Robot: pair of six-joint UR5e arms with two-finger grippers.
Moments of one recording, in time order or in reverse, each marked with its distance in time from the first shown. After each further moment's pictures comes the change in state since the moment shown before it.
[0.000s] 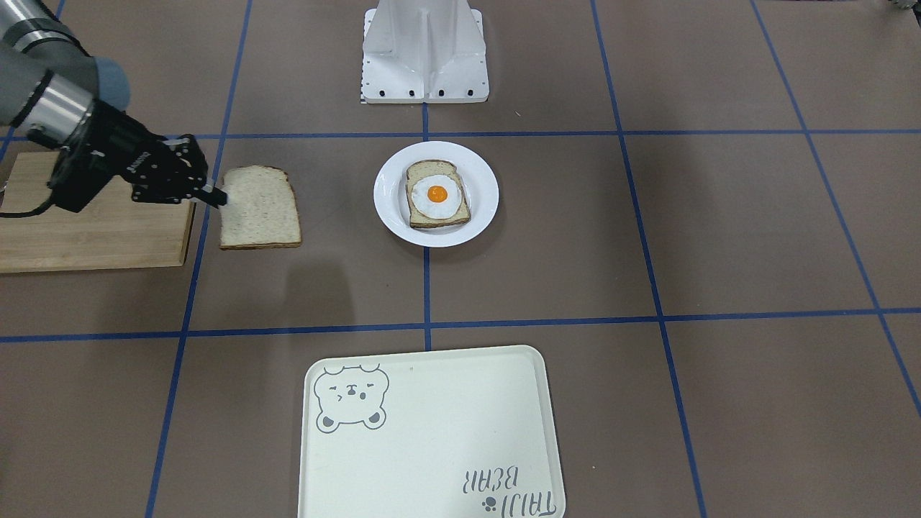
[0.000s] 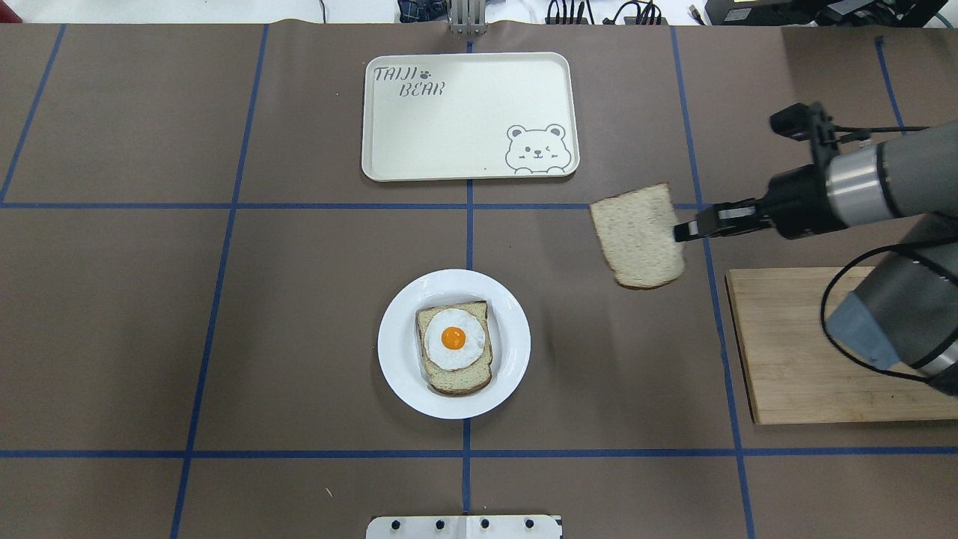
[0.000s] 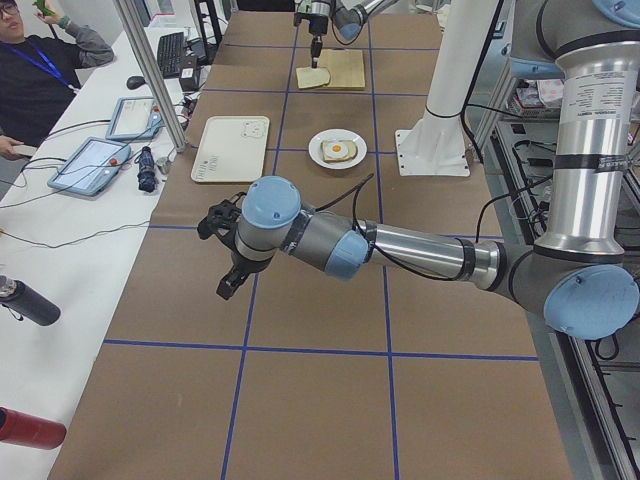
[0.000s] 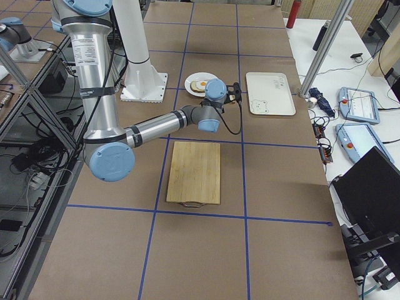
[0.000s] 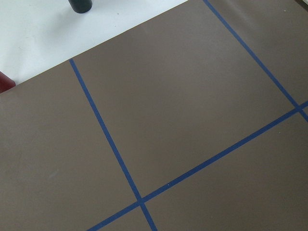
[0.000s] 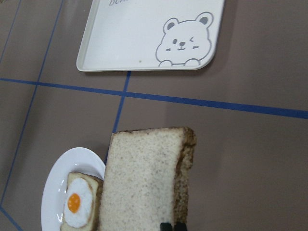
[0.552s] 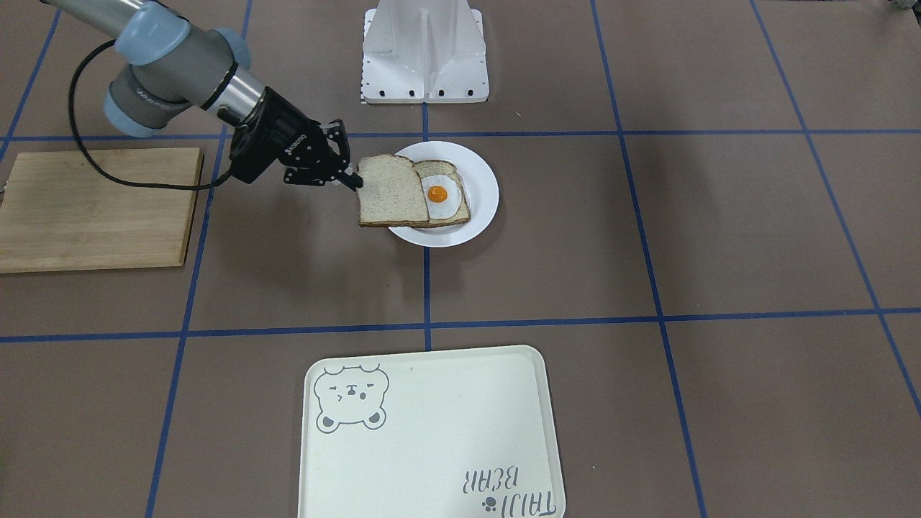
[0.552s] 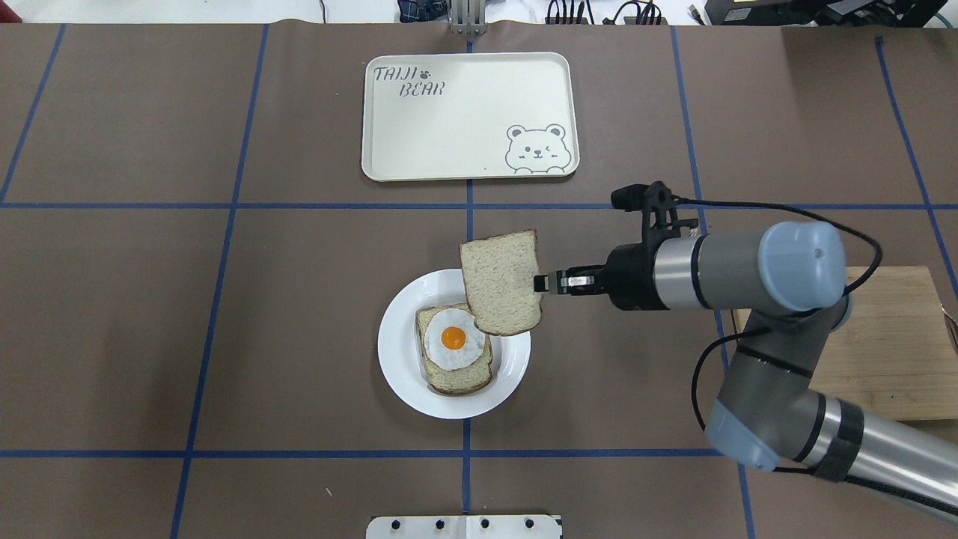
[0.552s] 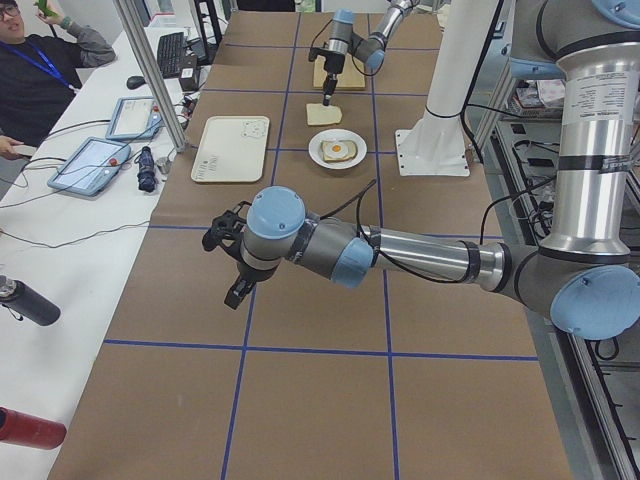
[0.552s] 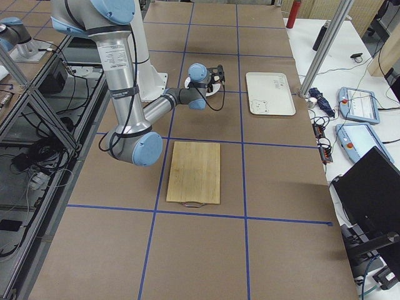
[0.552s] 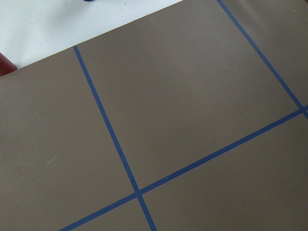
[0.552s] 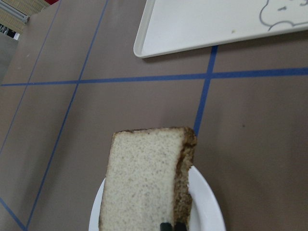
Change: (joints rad) left arm 0.001 0.029 0.004 0.000 0.000 -0.025; right arm -0.358 0.133 -0.006 -0.007 -0.428 0.074
